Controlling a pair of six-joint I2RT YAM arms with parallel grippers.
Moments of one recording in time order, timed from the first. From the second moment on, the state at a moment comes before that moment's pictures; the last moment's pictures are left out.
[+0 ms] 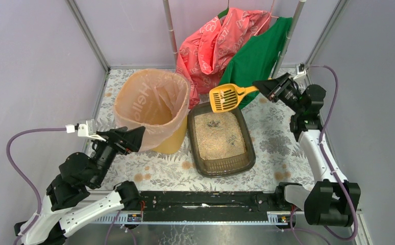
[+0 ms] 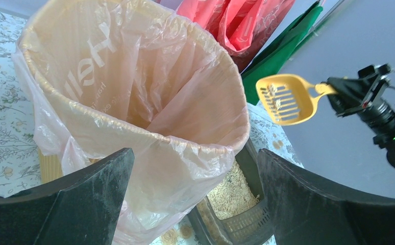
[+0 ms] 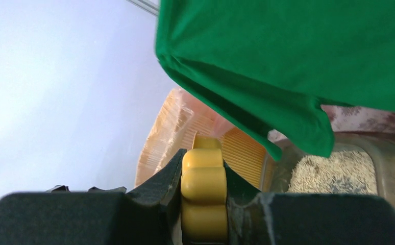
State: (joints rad) left arm -0.98 0.27 0.90 -0.60 -0.66 -0.51; right arm -0.06 1.12 0.80 0.42 -0.77 1.12
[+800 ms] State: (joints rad) left arm -0.98 0.16 0.90 -0.74 -0.73 -0.50; right arm 0.49 1.66 1.64 0.04 -0.55 0.83
